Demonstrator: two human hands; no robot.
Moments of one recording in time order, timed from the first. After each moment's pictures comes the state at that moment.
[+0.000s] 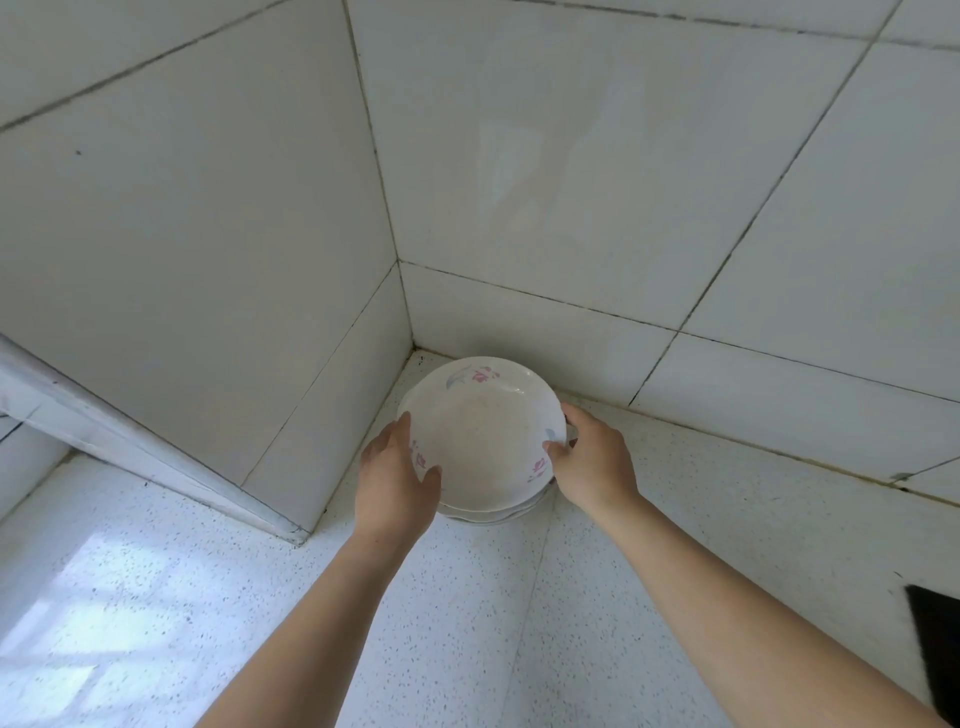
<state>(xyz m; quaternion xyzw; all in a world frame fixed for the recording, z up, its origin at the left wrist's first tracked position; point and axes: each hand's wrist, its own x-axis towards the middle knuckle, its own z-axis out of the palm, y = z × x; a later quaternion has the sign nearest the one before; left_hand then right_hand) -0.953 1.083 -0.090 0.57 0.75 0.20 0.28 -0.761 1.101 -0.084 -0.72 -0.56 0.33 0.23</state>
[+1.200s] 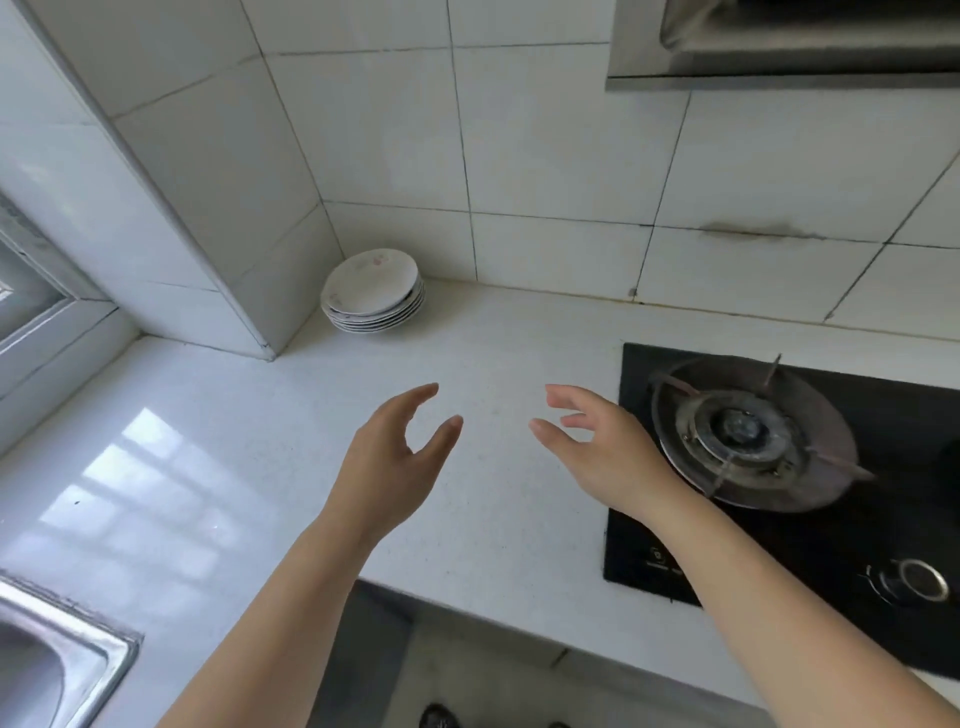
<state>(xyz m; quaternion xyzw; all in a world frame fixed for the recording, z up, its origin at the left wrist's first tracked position) -0.756 0.667 0.041 0.66 0.65 0.28 0.26 -0.550 0.669 0.020 -0.62 -0.61 0.39 0.31</state>
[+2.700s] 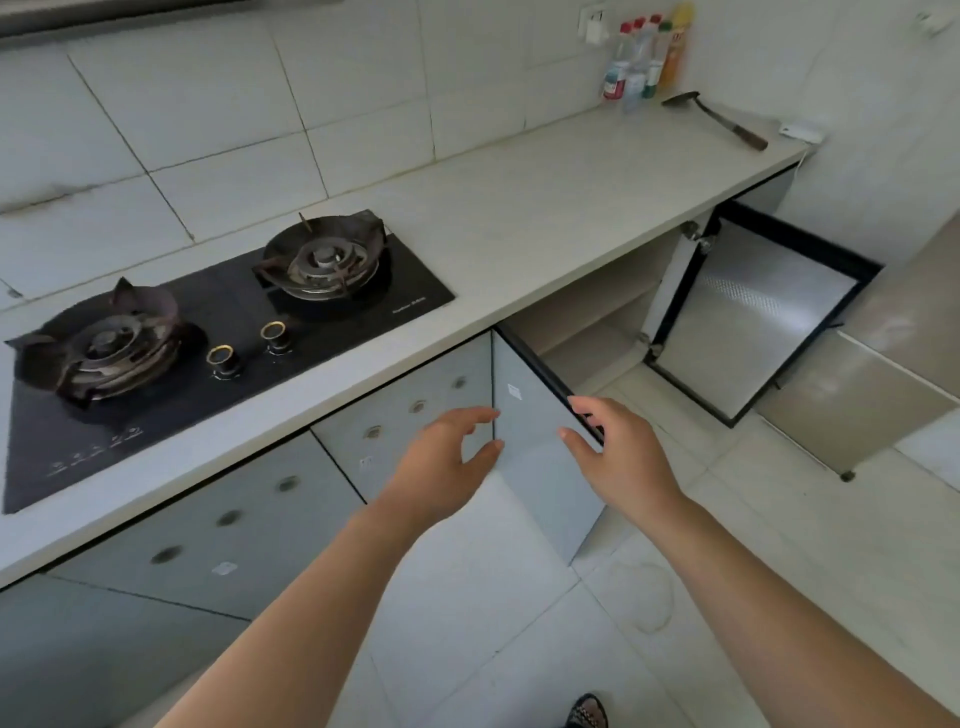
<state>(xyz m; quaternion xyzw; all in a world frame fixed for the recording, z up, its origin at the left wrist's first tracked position) -0.269 0.139 -0.022 0.90 0.21 0.04 0.37 -0.148 -0.021 -0.046 -0.88 -0.29 0.10 0.37</state>
